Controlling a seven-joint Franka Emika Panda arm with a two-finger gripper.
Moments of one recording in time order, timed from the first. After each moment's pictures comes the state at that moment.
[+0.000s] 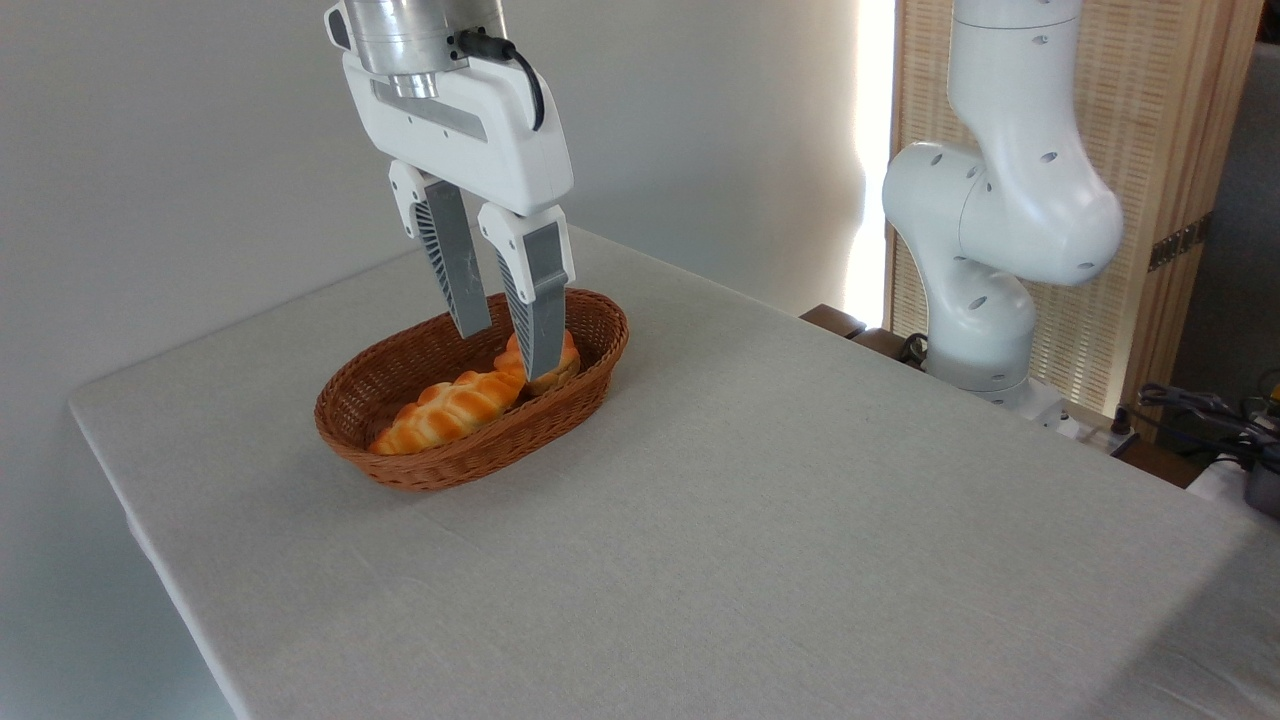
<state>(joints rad) -0.04 0.00 -0.03 -1.58 -0.01 1.59 0.70</state>
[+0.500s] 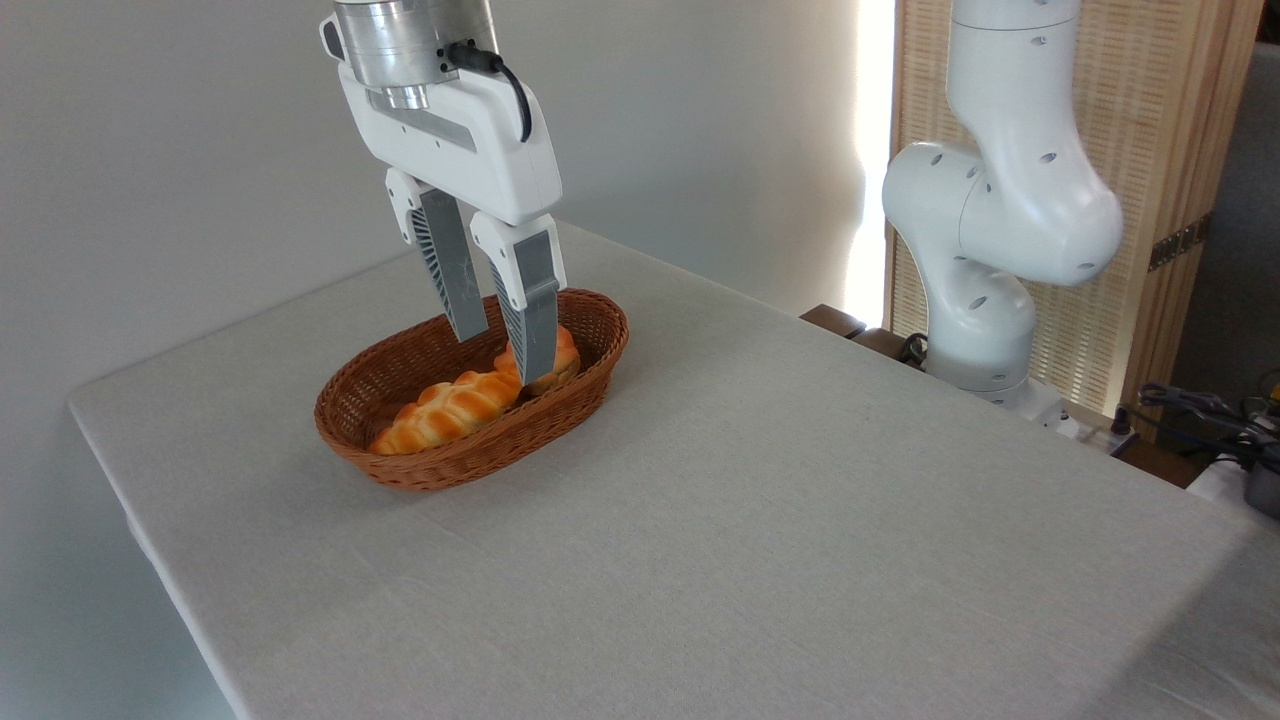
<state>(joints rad) -0.05 0.01 -0.04 -1.58 -0.01 1.59 0.70</state>
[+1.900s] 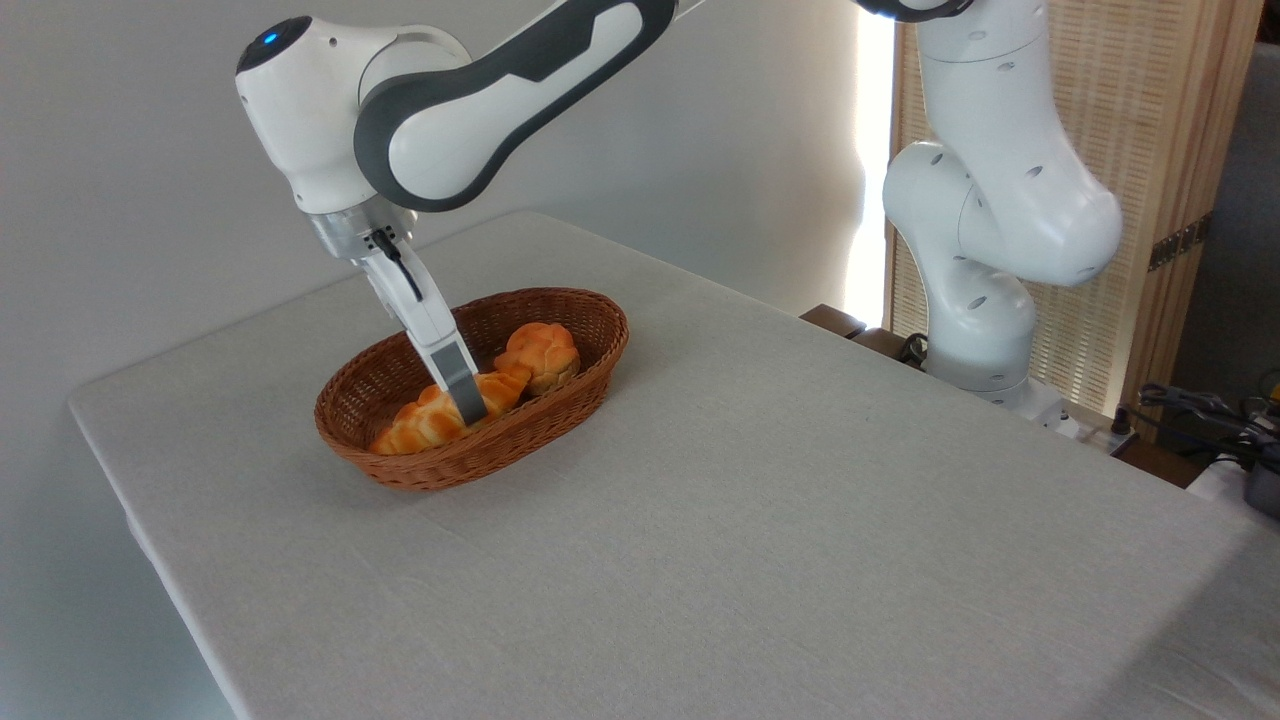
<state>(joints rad) -0.06 0.25 -0.41 -1.73 -0.03 1.81 0.49</state>
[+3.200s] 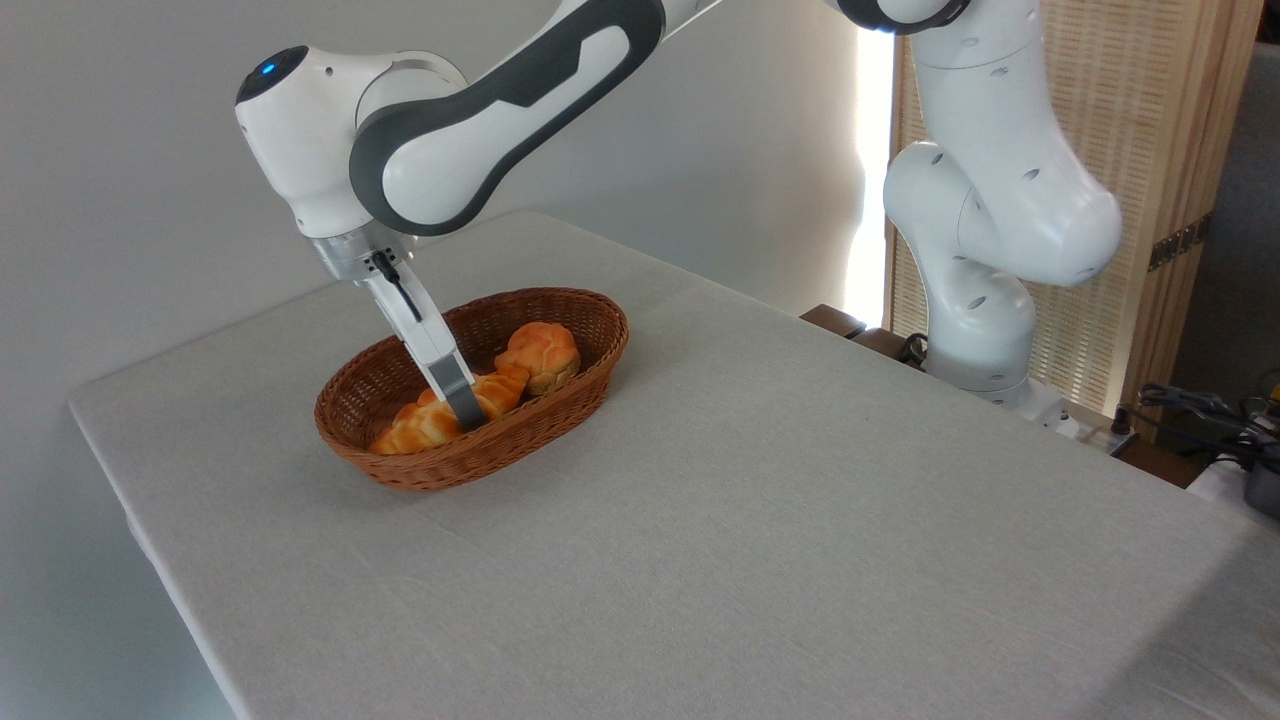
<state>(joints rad) -0.07 0.28 -0.41 -1.73 -0.02 1.82 0.49</state>
